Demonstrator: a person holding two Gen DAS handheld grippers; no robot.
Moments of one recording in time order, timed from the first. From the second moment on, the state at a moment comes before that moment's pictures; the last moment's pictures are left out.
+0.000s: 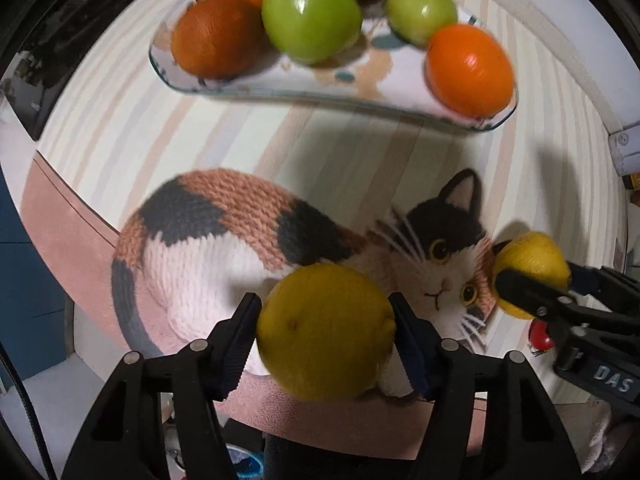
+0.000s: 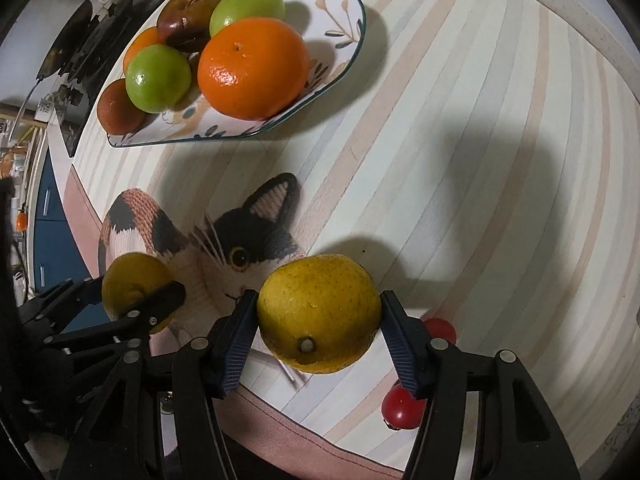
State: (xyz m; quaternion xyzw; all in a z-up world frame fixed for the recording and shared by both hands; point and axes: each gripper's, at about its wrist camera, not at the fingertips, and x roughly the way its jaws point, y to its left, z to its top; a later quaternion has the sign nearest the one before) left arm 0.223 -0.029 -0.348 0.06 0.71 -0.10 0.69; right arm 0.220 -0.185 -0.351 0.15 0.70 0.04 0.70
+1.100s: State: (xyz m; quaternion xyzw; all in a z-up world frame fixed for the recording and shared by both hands) left arm 0.222 -0.028 -0.348 0.02 0.74 -0.13 0.66; right arm 0.218 -0.203 -0.350 0.17 0.70 0.04 0.69
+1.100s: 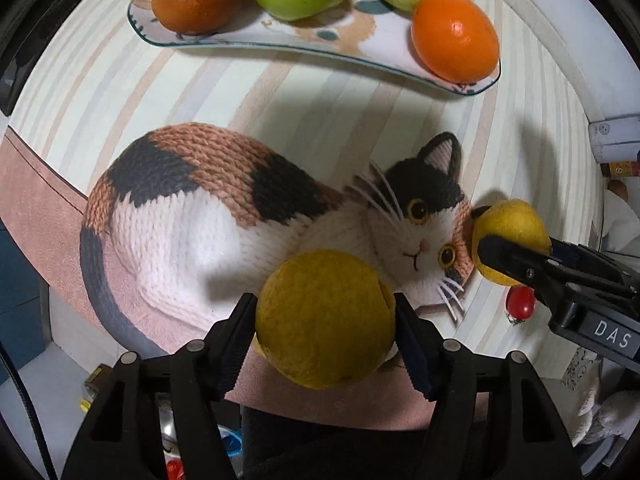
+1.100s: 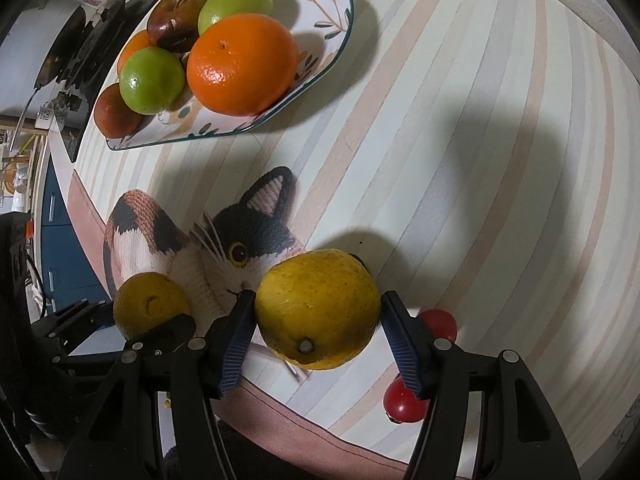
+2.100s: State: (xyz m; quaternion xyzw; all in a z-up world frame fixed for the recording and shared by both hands) left arm 0.380 0.039 -0.232 0.01 0.63 -0.11 0.77; right arm 0.347 -0.246 -0.286 0.22 0.63 -0.02 0.75
